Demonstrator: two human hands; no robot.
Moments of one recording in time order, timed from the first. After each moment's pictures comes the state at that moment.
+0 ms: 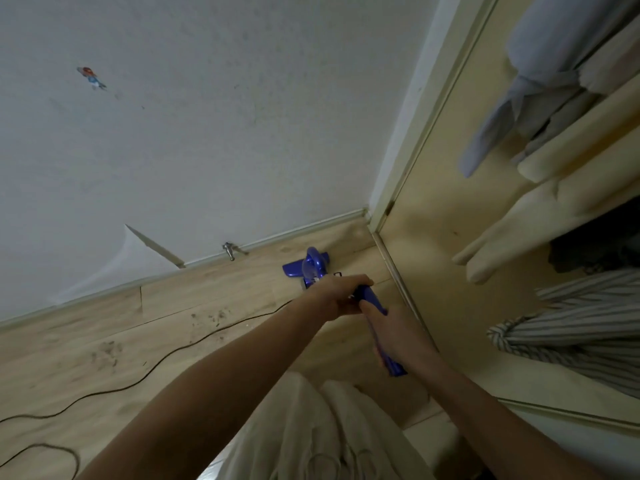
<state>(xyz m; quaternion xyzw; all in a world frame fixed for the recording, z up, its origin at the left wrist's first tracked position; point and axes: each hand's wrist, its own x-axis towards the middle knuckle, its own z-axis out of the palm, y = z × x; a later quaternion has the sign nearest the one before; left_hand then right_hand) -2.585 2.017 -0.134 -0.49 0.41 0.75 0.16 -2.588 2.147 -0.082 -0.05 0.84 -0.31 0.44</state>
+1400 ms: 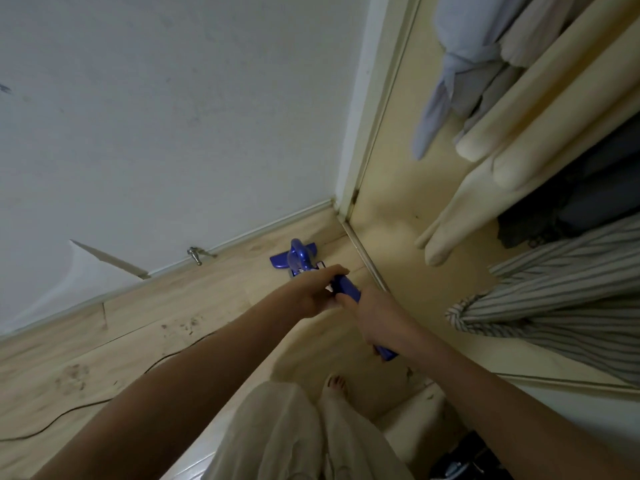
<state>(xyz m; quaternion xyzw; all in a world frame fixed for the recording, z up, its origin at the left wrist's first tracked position) -2.618 2.044 -0.150 -0.47 0.38 0.77 0.19 -2.626 2.171 -0.066 -0.10 0.86 -0.23 0.45</state>
